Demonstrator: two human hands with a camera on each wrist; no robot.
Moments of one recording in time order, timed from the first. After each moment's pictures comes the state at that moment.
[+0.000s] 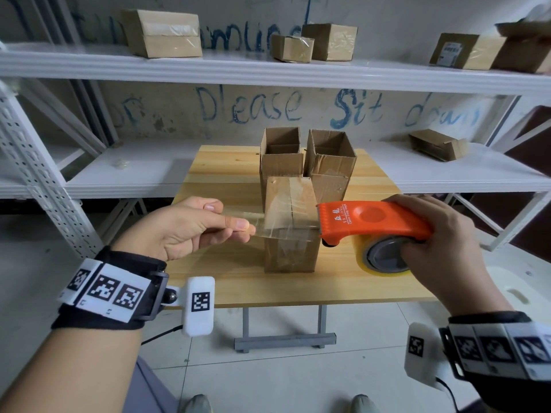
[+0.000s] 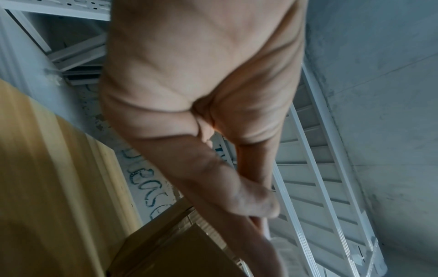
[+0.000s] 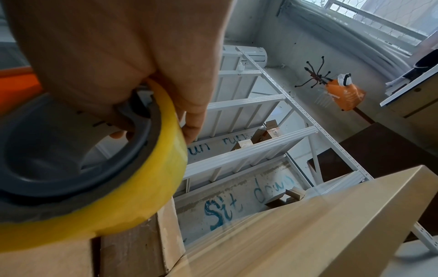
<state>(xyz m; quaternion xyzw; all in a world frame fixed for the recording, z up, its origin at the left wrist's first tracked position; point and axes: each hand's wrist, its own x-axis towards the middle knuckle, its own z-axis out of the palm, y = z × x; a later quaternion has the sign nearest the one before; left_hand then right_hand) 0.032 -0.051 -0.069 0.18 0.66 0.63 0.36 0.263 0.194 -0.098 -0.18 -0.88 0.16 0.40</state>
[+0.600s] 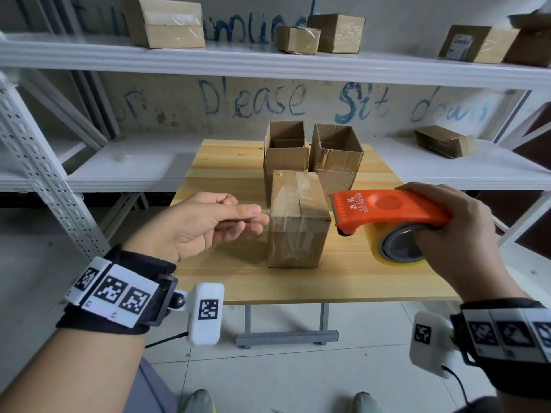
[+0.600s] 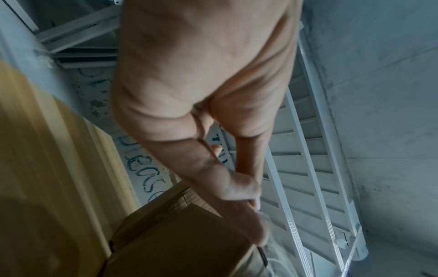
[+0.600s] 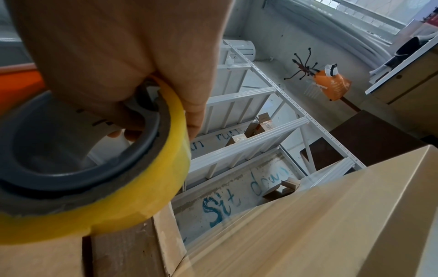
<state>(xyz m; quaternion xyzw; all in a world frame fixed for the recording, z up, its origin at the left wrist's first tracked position) 0.037 -0.044 -0.076 0.17 0.63 0.66 0.37 0.257 0.202 -0.091 -0.21 -0.87 0.18 0.41</state>
